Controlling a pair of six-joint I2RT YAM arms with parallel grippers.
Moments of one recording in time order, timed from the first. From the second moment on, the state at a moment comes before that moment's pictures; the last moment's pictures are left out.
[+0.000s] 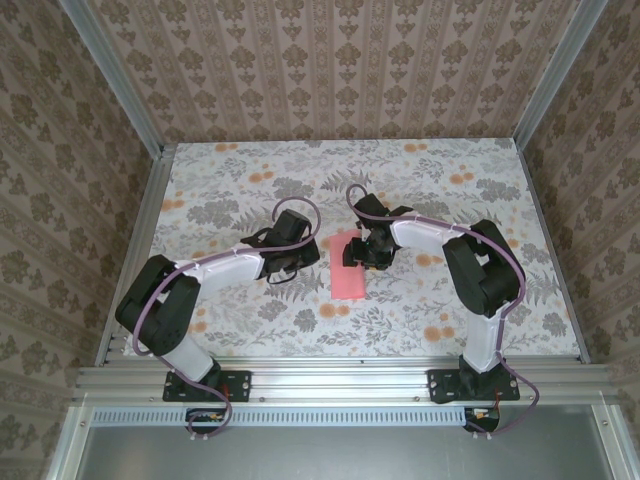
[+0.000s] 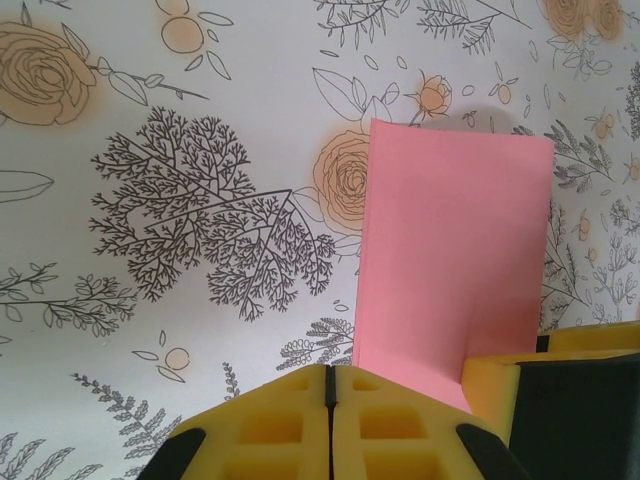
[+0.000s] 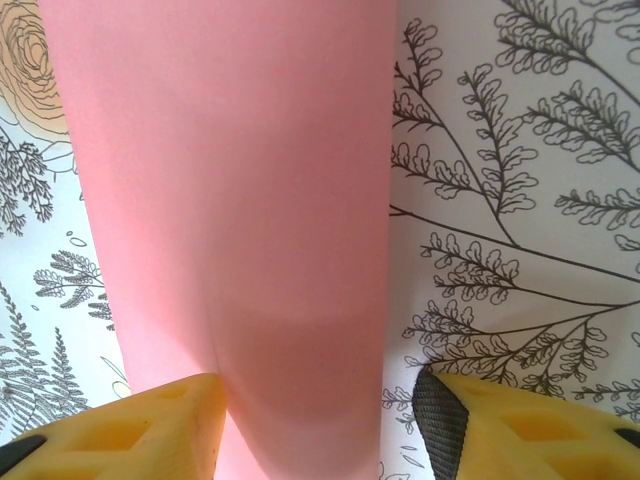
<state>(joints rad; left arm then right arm) -0.71 1.60 0.88 -0.18 0.07 -0.88 0.51 1.90 1.21 -0.61 -0.22 0.58</state>
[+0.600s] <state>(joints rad) -0.71 1.60 0.88 -0.18 0.06 -0.88 0.51 1.91 1.22 -0.62 -0.21 0.58</state>
